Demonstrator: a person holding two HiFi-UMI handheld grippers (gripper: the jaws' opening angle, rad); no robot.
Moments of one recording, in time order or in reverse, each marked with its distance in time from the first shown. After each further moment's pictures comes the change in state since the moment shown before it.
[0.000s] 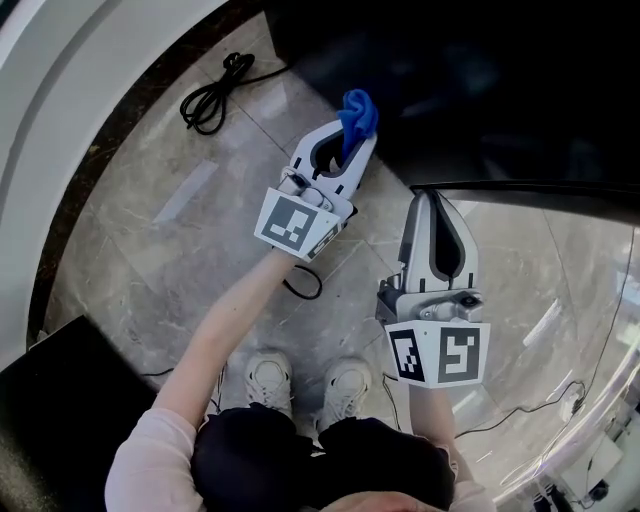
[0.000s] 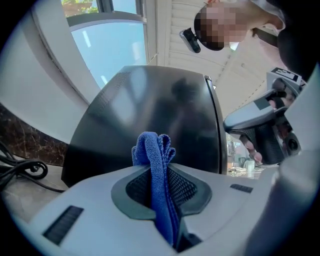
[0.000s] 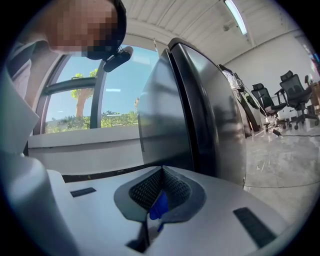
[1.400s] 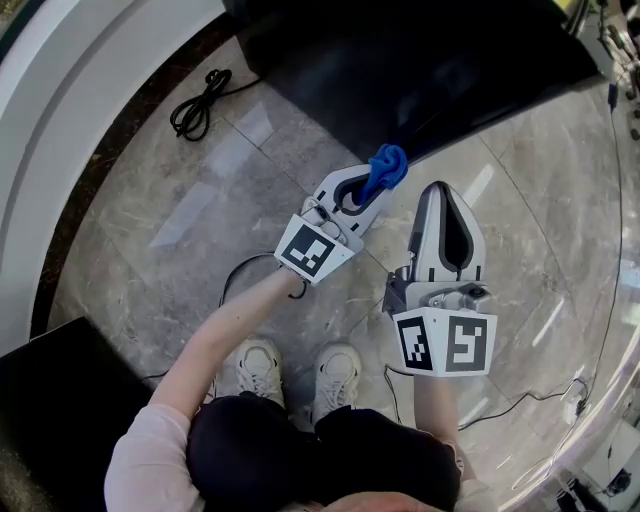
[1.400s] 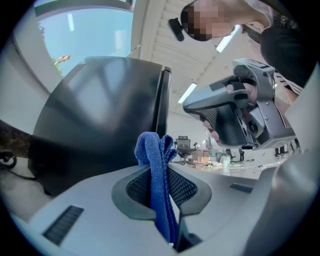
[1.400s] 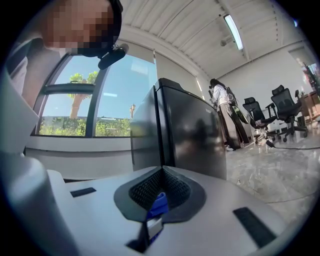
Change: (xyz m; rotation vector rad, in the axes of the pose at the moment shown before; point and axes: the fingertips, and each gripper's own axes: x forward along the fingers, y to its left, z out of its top) left arm -0.004 -0.137 -0.003 0.027 0.028 -0.238; right arm -0.067 -0.038 0.050 -0.030 -0.094 -0.091
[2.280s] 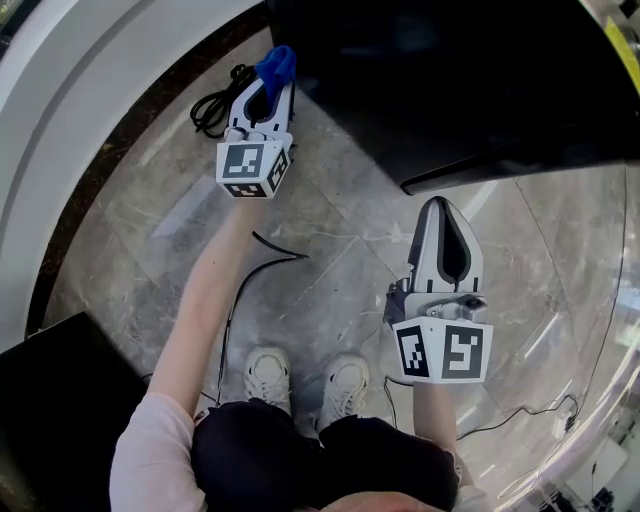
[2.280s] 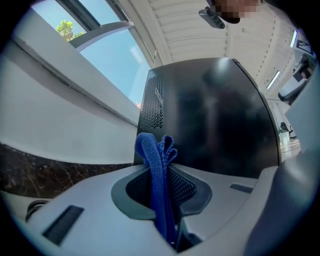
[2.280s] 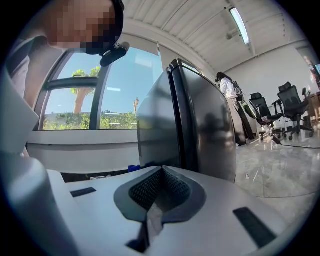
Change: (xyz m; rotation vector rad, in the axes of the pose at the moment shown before) left arm -0.084 0.270 0.022 0.149 0.045 0.590; right arm 0.026 0.034 -0.028 -0.021 0.066 0.043
